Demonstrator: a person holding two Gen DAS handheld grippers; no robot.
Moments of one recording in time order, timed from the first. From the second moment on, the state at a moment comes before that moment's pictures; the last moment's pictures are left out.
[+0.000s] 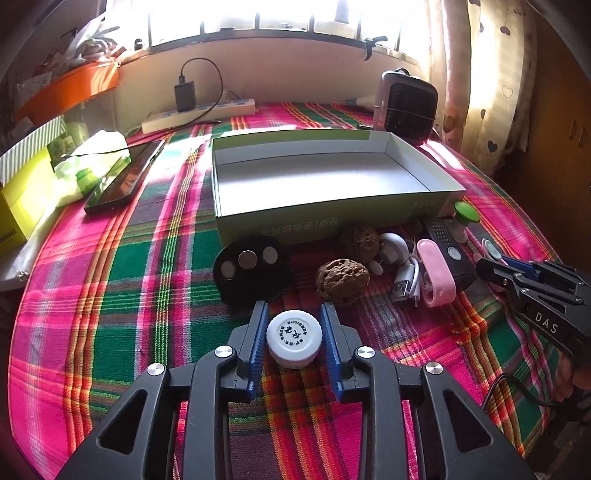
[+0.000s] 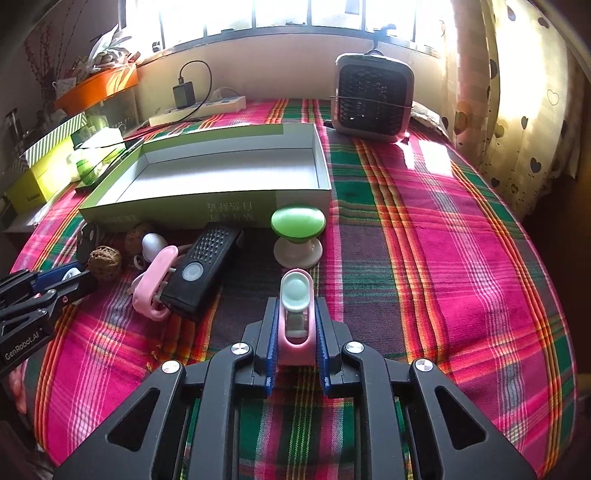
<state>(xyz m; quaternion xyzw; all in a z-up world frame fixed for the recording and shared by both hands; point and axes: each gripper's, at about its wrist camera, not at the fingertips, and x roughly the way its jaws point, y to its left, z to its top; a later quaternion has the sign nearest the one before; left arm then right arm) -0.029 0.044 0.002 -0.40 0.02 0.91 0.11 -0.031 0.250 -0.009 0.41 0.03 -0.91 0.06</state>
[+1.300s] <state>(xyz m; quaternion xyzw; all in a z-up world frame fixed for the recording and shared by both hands) -0.040 0.035 0.040 -0.38 -0.02 0.92 0.12 -0.035 0.226 0.022 0.39 -0.01 -0.91 0.12</state>
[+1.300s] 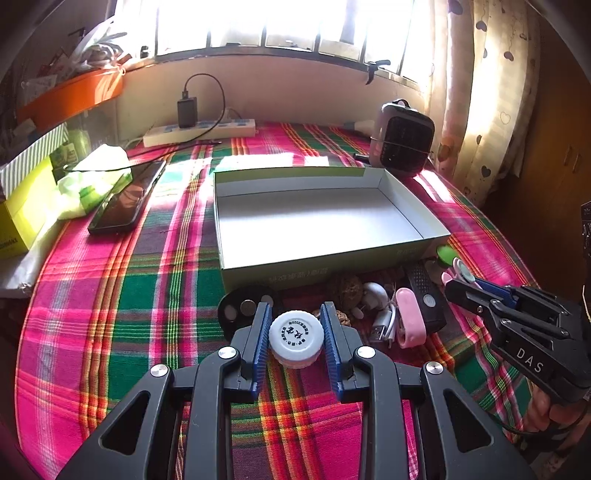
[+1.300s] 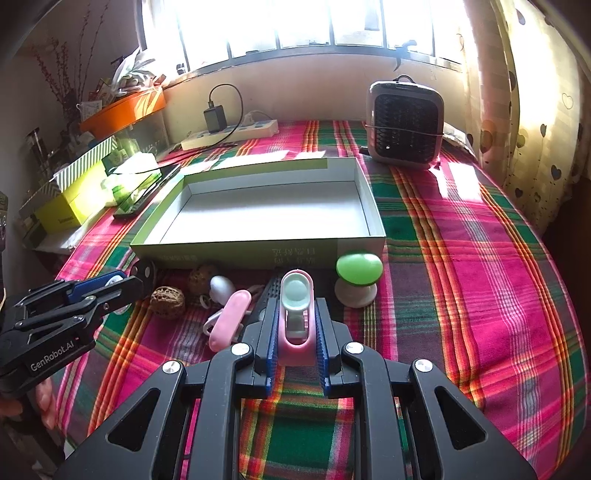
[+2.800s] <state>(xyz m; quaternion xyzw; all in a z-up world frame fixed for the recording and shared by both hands) -0.205 0.040 0.031 -0.42 0.01 0.90 0.10 -0.206 0.169 0.008 0.46 0.02 -0.87 0.15</state>
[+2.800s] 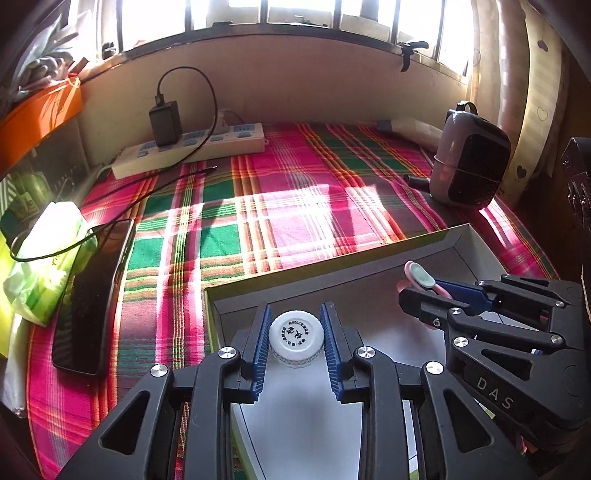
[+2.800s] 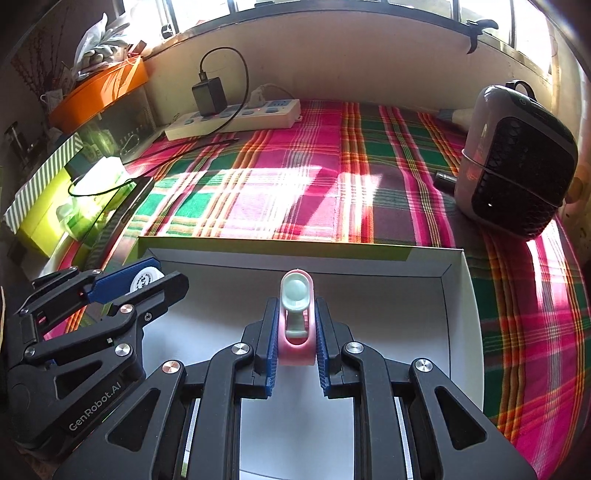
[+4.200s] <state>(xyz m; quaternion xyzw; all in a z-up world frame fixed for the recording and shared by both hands) -0.200 0.029 0.036 -0.42 0.00 0.90 0.10 -0.198 0.179 0.021 0.45 0.01 -0.88 0.13</state>
